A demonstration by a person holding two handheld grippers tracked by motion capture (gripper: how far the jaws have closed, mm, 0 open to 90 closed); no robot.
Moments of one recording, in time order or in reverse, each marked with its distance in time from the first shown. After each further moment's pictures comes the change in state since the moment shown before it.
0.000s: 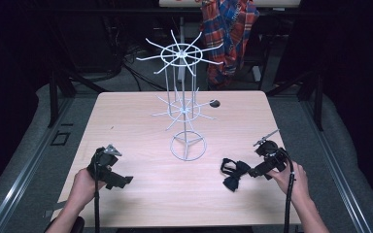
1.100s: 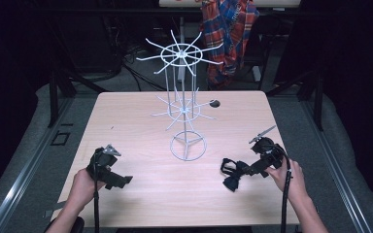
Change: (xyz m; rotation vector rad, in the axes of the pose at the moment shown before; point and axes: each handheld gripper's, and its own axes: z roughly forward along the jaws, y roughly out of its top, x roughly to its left) left arm 0.001 -0.001 -0.001 -0.004 0.003 -0.010; right arm 0.011 0.013 -0.011 -0.034 0.034 -0.044
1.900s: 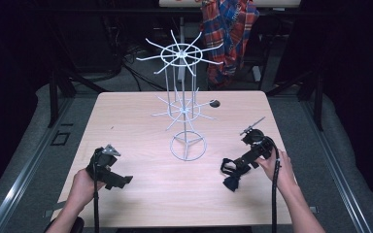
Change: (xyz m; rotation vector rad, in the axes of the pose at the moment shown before) left arm -0.001 0.000 -0.002 -0.016 -0.007 0.002; right arm -0.001 0.036 0.015 0.025 0.012 0.000
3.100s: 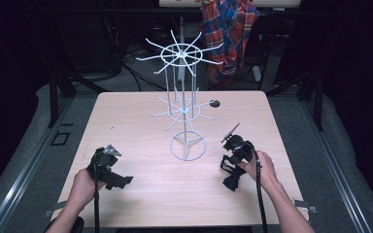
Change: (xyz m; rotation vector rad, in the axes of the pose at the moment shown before) left arm 0.000 0.001 0.002 0.014 0.004 0.006; right arm 0.028 0.021 0.047 0.102 -0.043 -0.116
